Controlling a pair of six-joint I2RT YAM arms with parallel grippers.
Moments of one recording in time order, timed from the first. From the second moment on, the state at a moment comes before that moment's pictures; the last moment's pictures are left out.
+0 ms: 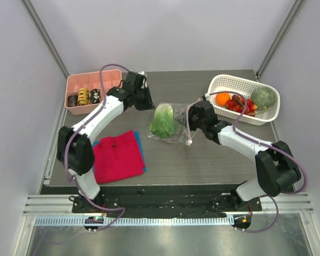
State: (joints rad) left arm -0.50 1.72 1.57 -0.61 0.12 -0.57; right arm 0.51 1.45 0.87 0.02 -0.03 1.02
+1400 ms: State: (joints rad) left arm -0.44 2.20 1.77 -0.54 0.23 -0.55; right arm 0.45 1.88 1.05 0.30 -0.17 0.91
